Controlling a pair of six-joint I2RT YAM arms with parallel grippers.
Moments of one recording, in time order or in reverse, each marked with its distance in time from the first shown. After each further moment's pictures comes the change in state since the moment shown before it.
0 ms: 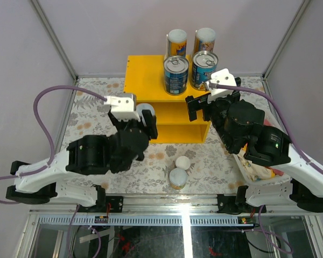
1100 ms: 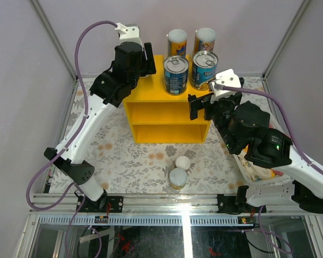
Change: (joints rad) left arm 0.865 0.461 0.460 0.264 0.690 0.439; right arm 0.000 -0.031 -0.040 0.089 -0.011 -0.027
